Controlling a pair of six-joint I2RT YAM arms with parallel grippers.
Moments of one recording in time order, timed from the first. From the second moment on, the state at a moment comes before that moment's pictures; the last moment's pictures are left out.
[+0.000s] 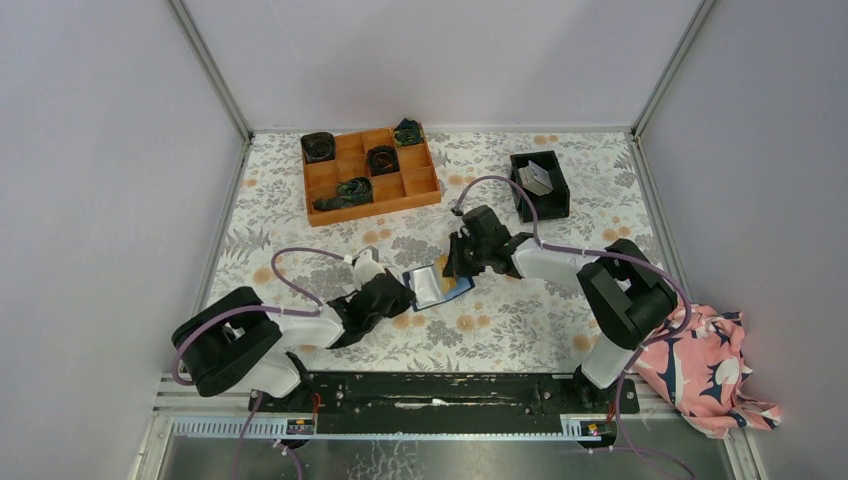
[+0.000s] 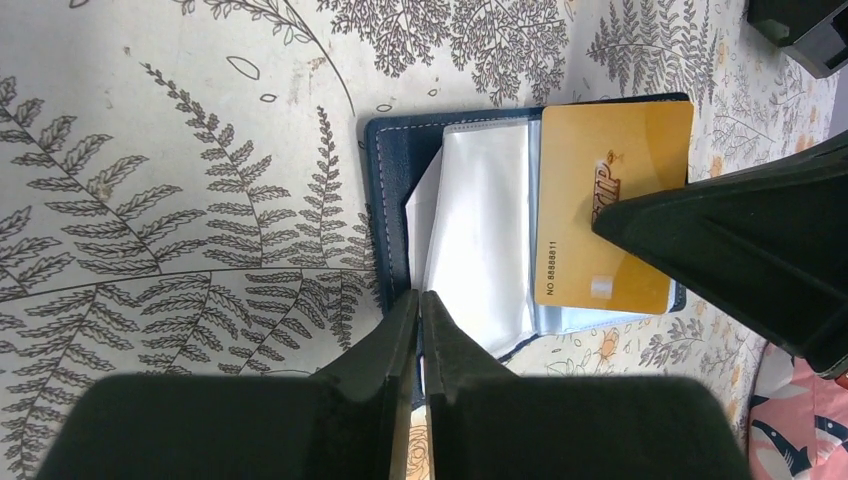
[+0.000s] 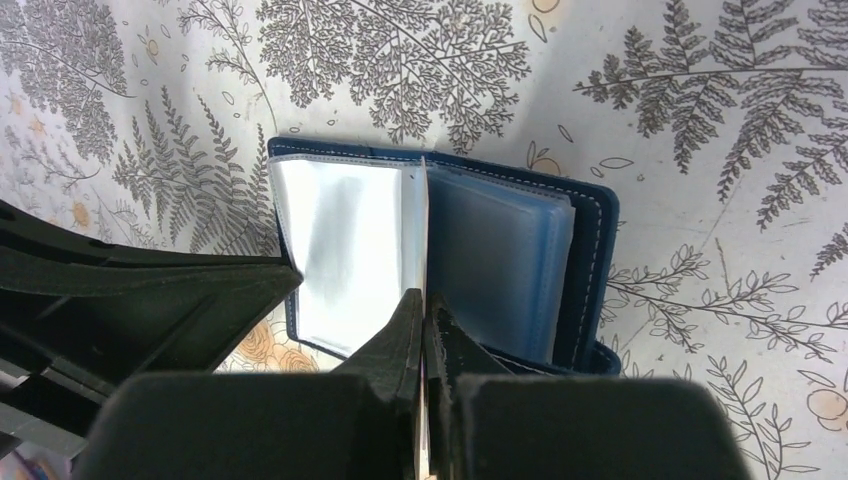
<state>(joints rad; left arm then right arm) -0.87 1.41 0.33 0.39 -0.35 -1.16 0.68 1.71 0.91 -0.08 -0.21 0.52</state>
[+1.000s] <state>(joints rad) -0.87 1.47 0.38 0.40 -0.37 -1.13 0.57 1.72 0.75 0.19 -0.45 0.63</state>
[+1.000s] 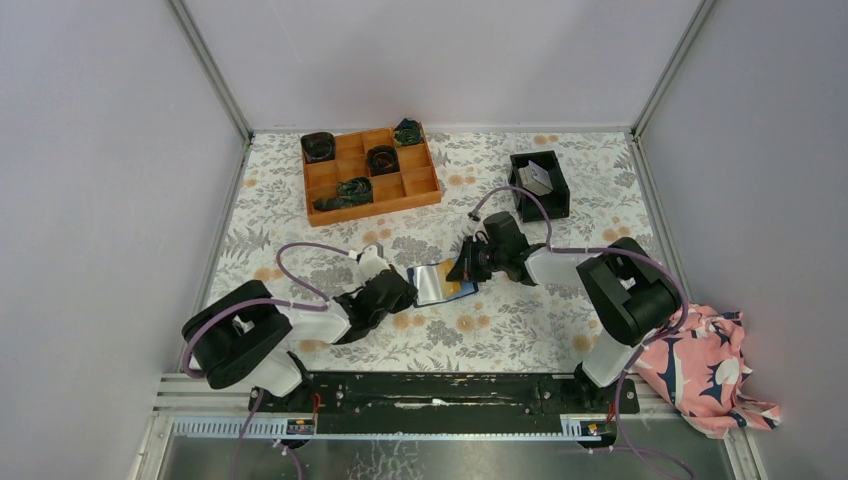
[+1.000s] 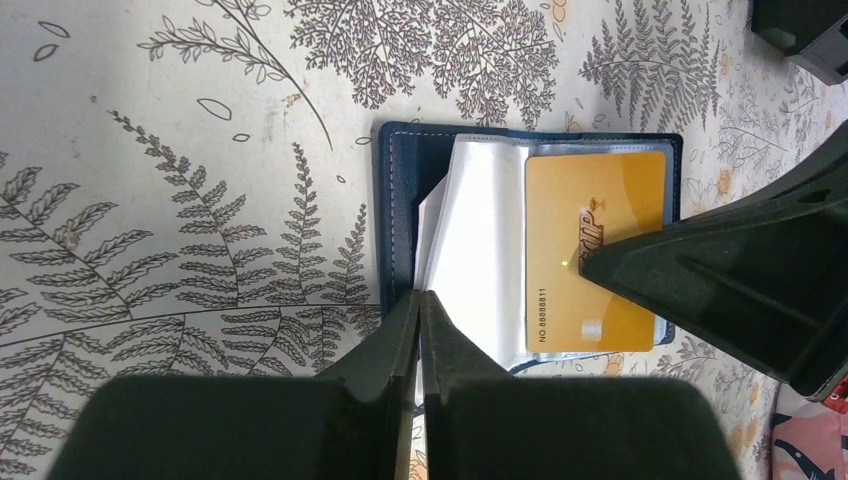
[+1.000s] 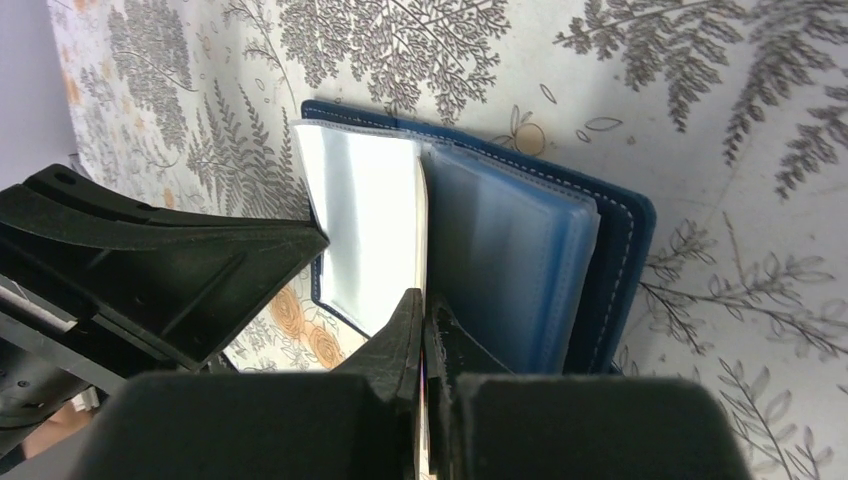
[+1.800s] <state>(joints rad) -0.88 1.49 0.38 0.43 -0.37 -1.13 0.56 1.75 0.73 0.25 -0.46 0.66</state>
